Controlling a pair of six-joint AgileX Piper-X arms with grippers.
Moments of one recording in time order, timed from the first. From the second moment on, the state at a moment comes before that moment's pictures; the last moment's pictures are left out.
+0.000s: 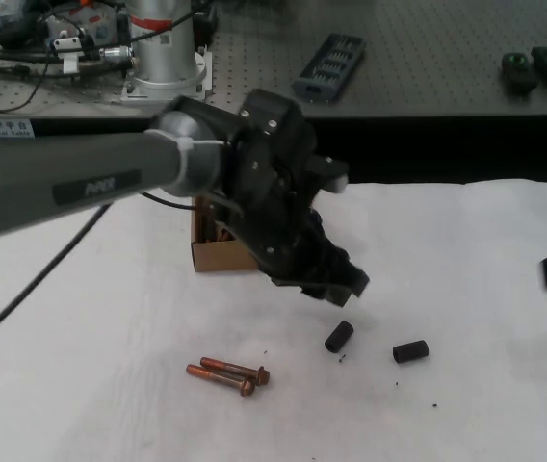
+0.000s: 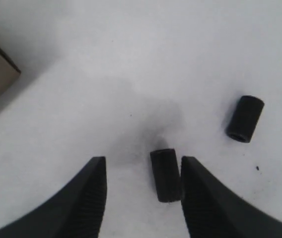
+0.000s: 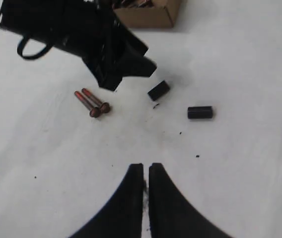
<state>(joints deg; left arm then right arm) -34.2 118.3 -89.8 38.1 19.4 4.8 21.8 50.7 -53.5 55.1 -17.0 10.6</state>
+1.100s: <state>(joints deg) -41.5 122.0 -90.0 40.5 4.9 10.1 21.1 43.1 -54.5 56.3 -18.2 10.2</state>
